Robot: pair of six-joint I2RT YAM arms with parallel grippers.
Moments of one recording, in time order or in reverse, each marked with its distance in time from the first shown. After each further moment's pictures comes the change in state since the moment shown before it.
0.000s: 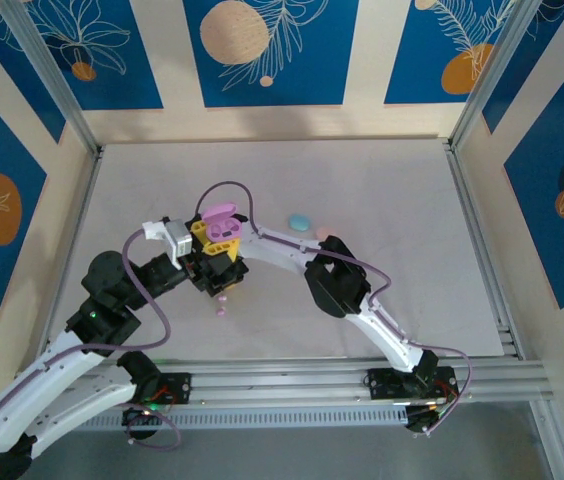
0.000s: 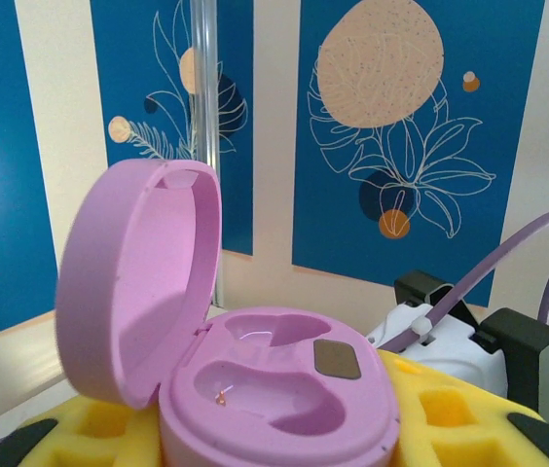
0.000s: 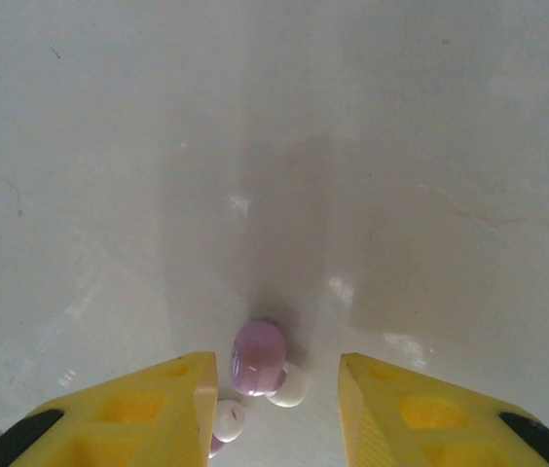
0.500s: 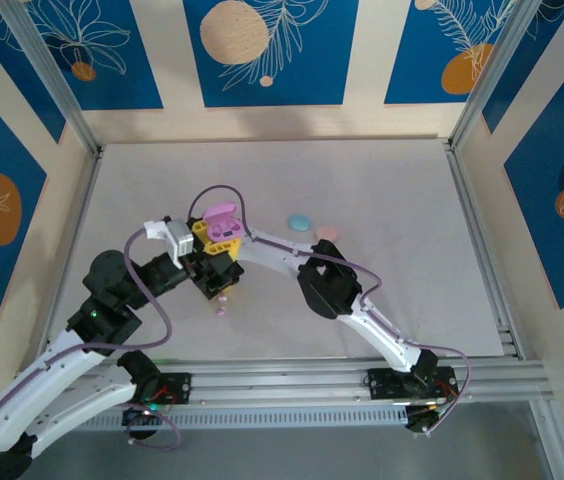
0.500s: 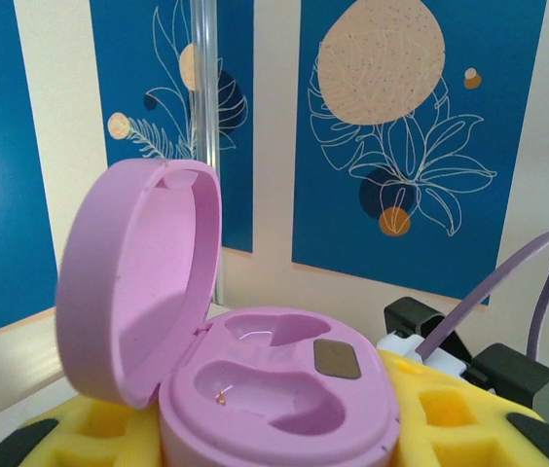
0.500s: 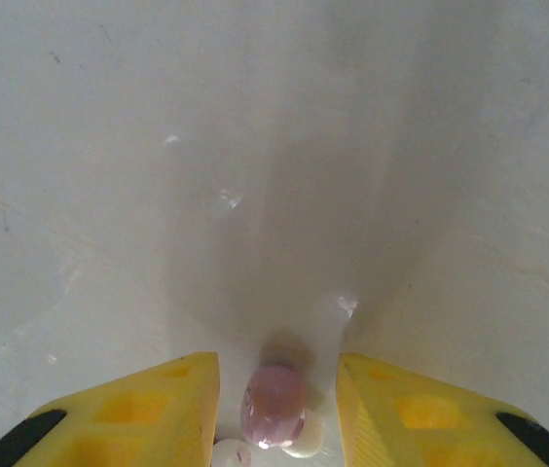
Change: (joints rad) left arm 0.000 0.008 0.000 0.000 0.000 0.000; right arm 0.019 0.085 0.111 -0.056 0.014 -0.044
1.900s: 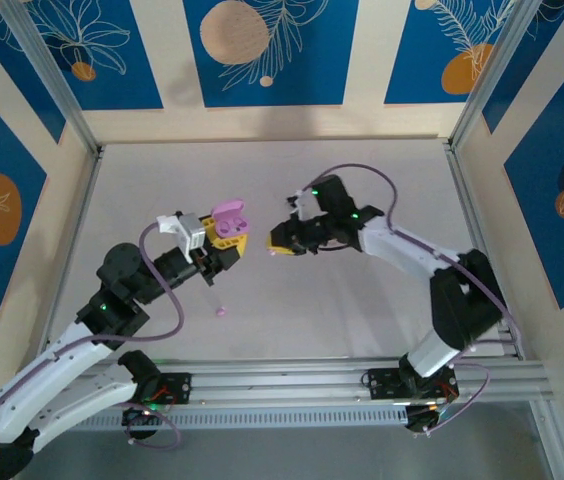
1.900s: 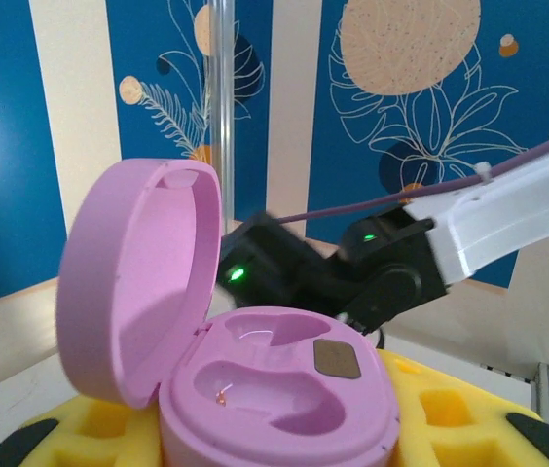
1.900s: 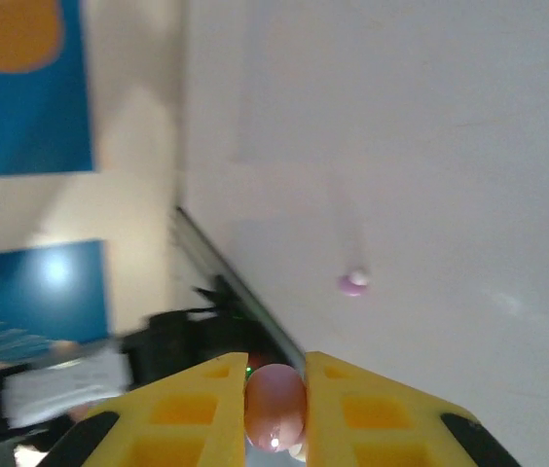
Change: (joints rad) left arm 0.000 0.062 -0.002 0.000 -0.035 -0.002; right arm -0.491 -0.964 -1.189 0.925 -0.634 0.510
